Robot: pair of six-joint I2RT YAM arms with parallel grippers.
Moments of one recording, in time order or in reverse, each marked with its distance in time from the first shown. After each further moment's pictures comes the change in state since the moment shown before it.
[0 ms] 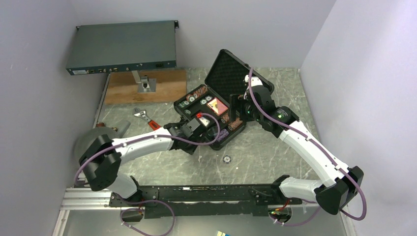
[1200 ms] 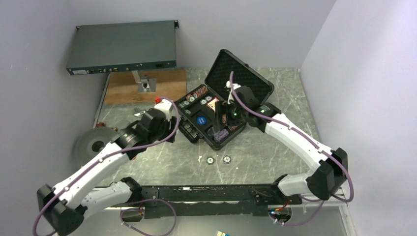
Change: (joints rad) left arm 0.233 -0.515 -0.064 -0.005 -0.005 0.013; right arm 0.037 0.133 0.000 0.041 -0.233 0.028
